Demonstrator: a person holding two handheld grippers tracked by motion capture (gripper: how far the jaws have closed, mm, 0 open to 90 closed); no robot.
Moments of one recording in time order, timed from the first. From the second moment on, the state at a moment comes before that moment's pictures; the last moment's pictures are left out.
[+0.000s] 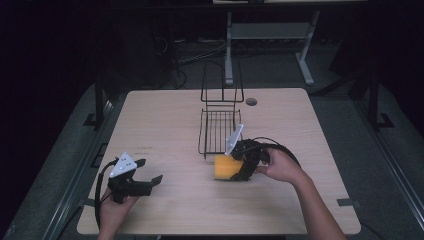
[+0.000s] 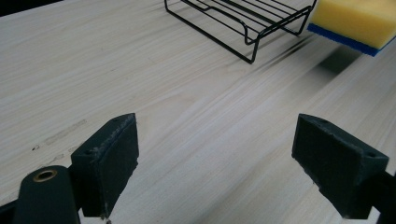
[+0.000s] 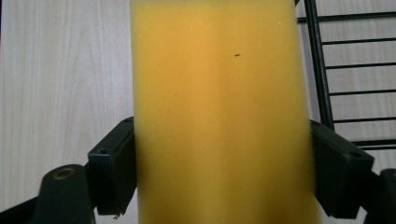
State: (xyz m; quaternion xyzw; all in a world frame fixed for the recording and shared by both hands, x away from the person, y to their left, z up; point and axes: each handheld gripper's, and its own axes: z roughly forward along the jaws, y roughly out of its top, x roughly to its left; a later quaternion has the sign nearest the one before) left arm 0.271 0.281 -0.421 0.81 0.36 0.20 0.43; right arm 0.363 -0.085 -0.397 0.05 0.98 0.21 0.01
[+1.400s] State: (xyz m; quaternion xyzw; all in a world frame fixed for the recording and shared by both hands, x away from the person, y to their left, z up) left arm 0.270 0.288 -0.422 0.80 0.37 0.20 0.43; right arm 0.409 -0.055 -0.383 0.04 0.98 0.20 0.02
